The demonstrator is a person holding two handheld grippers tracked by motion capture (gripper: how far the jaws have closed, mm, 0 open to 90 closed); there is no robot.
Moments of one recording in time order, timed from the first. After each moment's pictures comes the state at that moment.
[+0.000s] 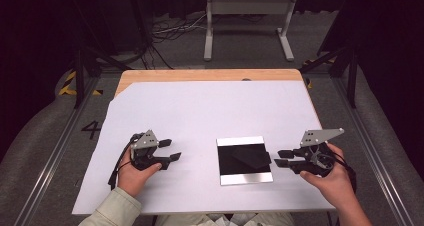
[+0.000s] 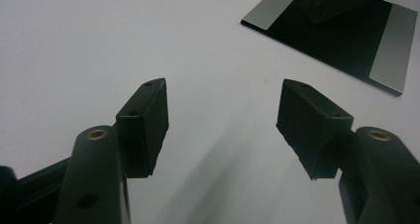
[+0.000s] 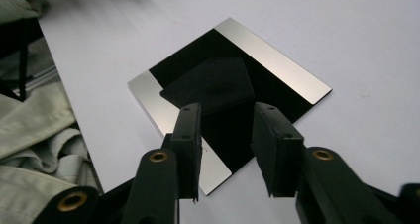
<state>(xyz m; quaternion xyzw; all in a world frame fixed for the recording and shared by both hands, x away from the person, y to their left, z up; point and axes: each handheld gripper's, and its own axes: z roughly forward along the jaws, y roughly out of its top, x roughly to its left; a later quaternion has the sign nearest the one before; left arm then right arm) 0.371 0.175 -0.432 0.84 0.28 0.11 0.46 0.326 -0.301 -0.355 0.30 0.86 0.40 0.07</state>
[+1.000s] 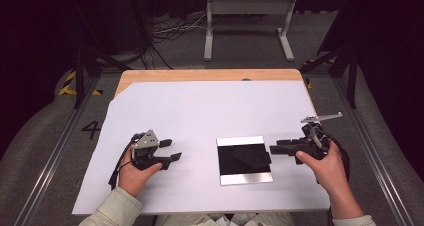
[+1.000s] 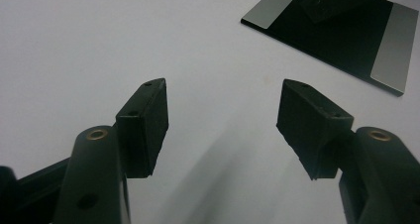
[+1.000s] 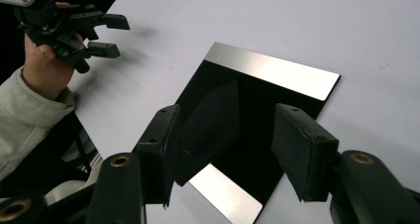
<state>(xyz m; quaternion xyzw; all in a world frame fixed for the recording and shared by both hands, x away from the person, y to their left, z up) 0.372 0.174 -0.433 0.84 0.28 0.11 0.46 0.364 -0.304 -0.357 0.46 0.77 0.43 -0.05</state>
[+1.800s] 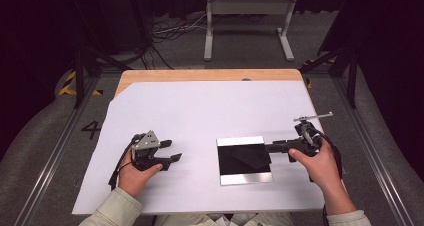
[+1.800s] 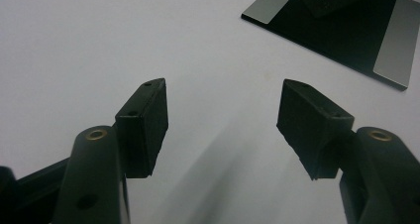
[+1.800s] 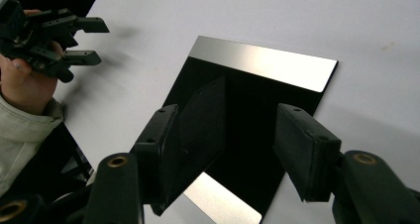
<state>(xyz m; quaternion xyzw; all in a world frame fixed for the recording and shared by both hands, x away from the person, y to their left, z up) 0.371 0.174 -0.434 0.84 0.28 0.11 0.45 0.377 -0.294 -0.372 0.50 0.76 0.40 -0.07</state>
